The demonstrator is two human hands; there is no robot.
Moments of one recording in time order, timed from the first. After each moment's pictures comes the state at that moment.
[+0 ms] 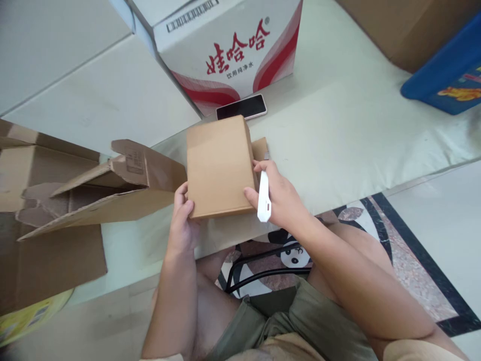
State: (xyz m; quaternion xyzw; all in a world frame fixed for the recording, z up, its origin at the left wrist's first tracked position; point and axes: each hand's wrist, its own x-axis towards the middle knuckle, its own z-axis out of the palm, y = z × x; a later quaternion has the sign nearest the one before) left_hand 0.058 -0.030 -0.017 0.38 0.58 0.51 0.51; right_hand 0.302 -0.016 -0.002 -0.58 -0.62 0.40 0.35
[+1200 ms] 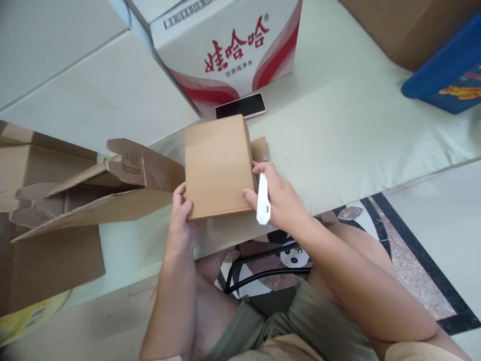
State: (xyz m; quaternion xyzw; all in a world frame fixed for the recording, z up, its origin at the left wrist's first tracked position) left_hand 0.057 -0.029 -0.022 0.40 0.57 0.51 0.50; right_hand 0.302 -0.018 0.002 -0.58 -0.62 0.41 0.33
